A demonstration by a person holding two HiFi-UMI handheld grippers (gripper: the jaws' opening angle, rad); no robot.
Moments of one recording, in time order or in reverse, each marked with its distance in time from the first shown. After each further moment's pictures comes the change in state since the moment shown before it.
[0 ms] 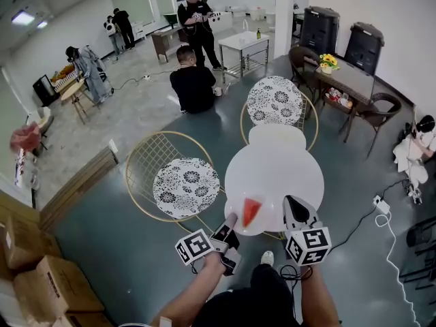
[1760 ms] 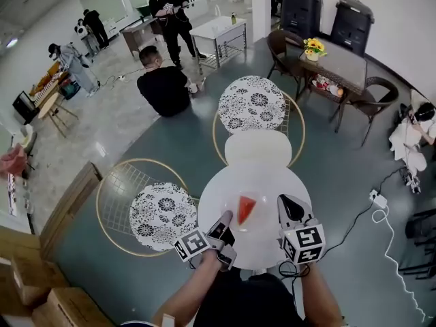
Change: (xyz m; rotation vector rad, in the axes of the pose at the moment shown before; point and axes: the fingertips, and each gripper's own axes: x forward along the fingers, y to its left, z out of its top) left arm 0.214 0.026 0.046 0.006 0.116 0.039; right arm 0.137 -0.152 0.007 -0.004 0.119 -0.056
